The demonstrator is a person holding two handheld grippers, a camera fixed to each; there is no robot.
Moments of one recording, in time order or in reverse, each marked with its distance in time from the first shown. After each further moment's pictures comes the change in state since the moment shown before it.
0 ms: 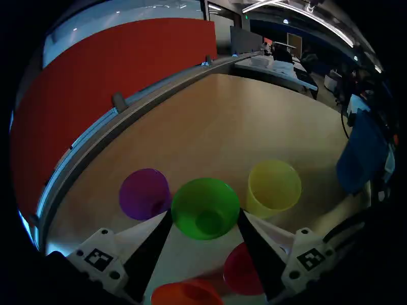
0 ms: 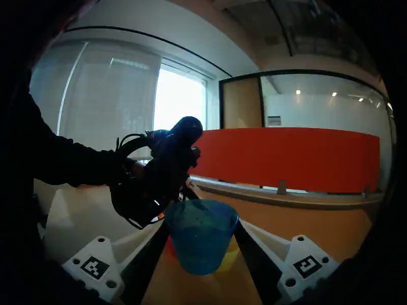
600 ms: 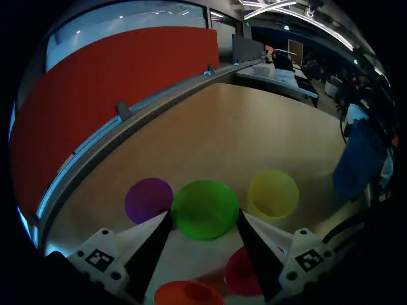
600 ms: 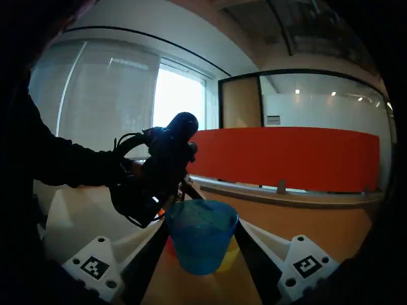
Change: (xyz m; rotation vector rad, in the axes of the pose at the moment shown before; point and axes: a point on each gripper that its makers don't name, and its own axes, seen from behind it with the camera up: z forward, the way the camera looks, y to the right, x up) left arm 0.016 -0.004 -0.012 0.013 0.065 -0.012; right arm 0.002 -0.001 0.000 -0.006 -0.002 0.001
